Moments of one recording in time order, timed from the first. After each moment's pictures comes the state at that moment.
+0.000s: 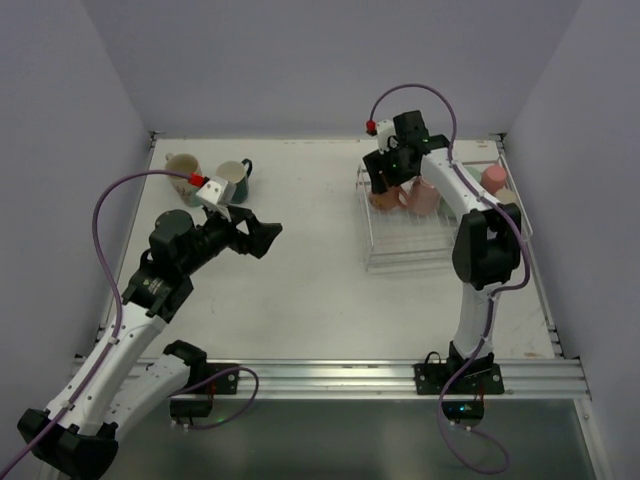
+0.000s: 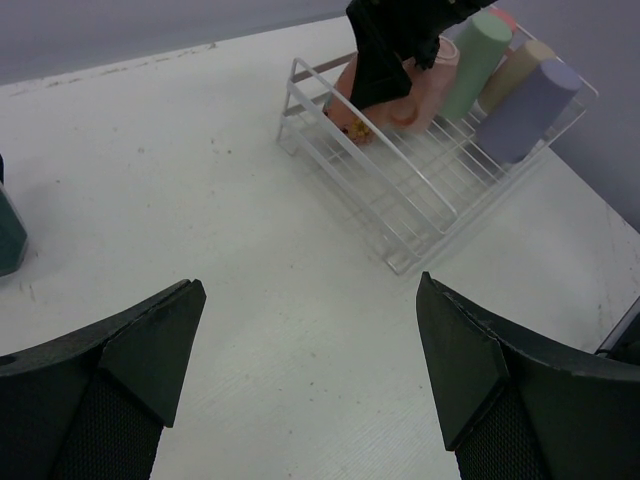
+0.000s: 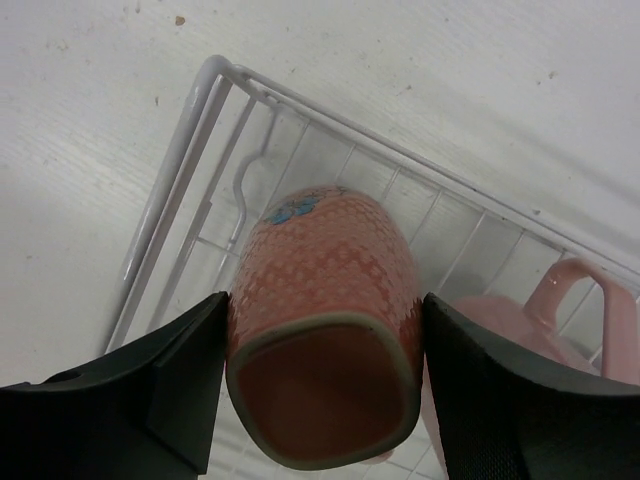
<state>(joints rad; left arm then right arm) -0.41 0.77 0.81 -0.19 0.28 -0.22 0.26 2.04 1.83 -0.76 -0.14 -0.25</state>
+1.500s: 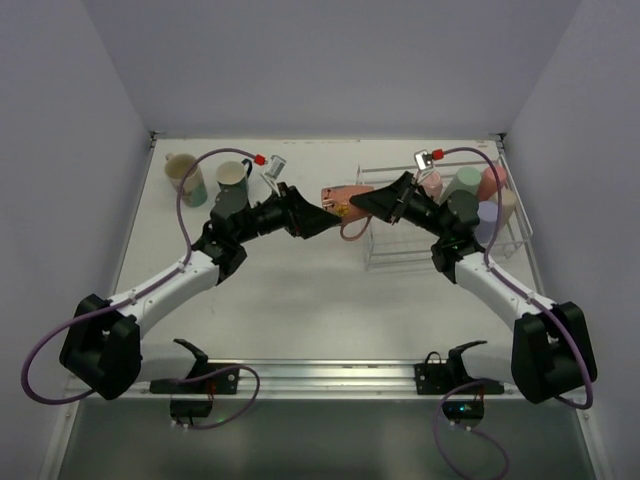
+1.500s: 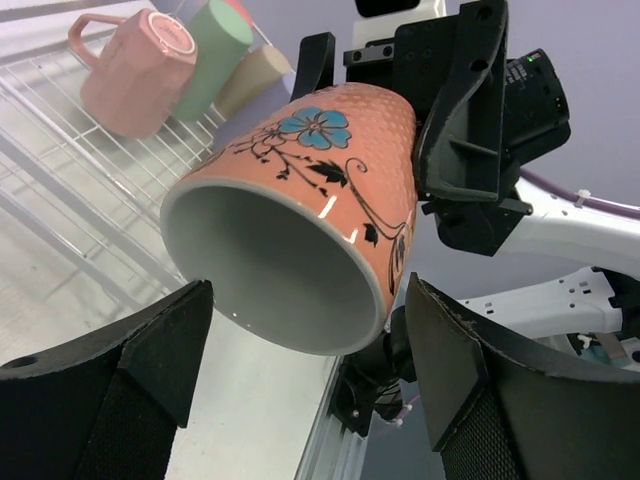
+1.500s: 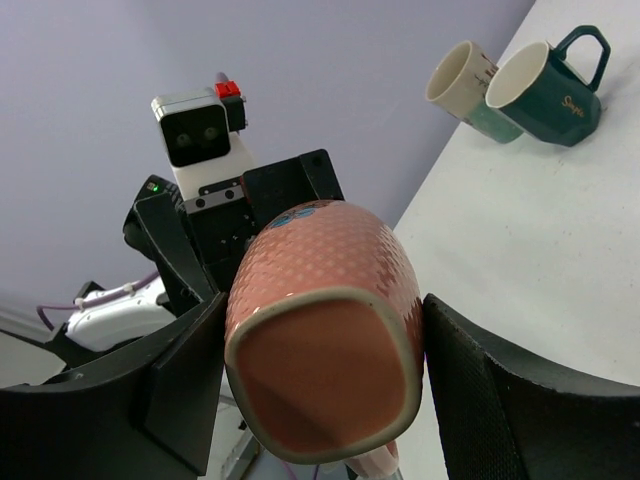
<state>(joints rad) -0.55 1.28 0.80 0.50 0.60 -0.81 0.31 1.26 0.71 0.75 -0.75 1.16</state>
